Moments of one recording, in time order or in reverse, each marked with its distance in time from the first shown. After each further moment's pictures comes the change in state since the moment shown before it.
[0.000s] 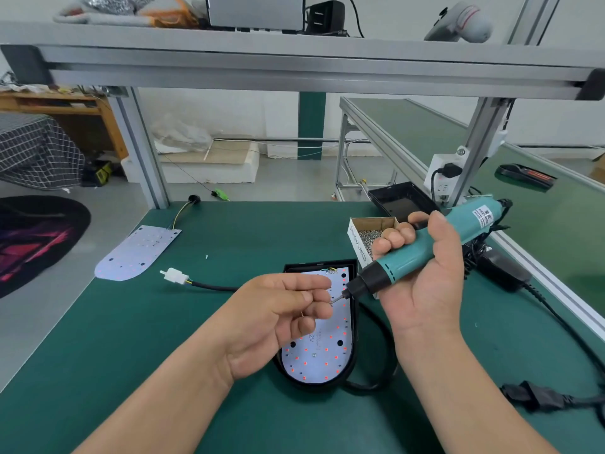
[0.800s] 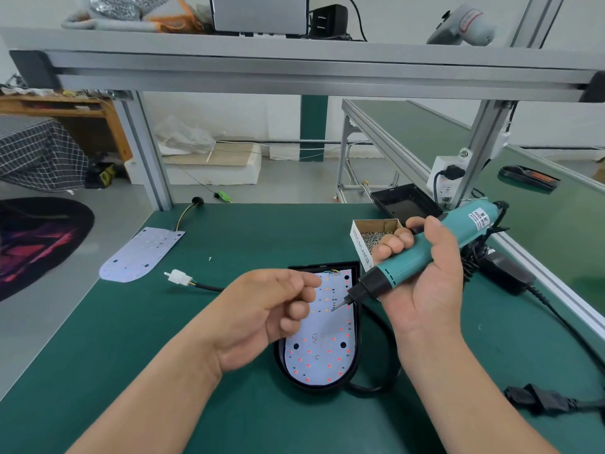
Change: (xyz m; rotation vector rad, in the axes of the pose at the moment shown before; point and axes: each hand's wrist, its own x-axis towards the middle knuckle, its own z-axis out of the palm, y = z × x) left_hand -0.003 0.012 -0.012 0.042 0.005 -0.001; right_hand -0.001 0.001 -0.001 -0.019 0.022 0.033
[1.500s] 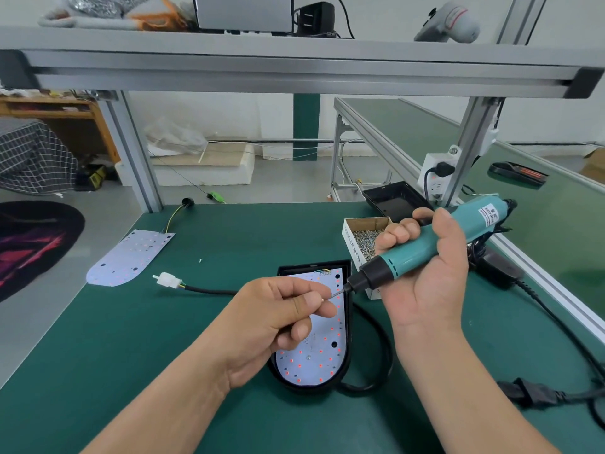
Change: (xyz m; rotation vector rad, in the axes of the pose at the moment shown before) left_hand 0.000 -0.017 0.014 0.180 -0.011 0.091; right_hand 0.000 -0.011 0.007 0.074 -0.008 -0.068
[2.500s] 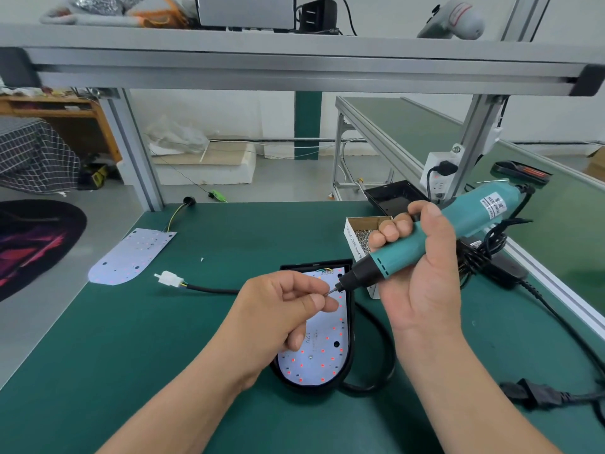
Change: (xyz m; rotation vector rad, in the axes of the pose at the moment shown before) left_hand -0.001 -0.003 0.008 0.249 0.164 0.099; right_hand -0.002 0.006 0.002 -0.155 -0.109 -0.035
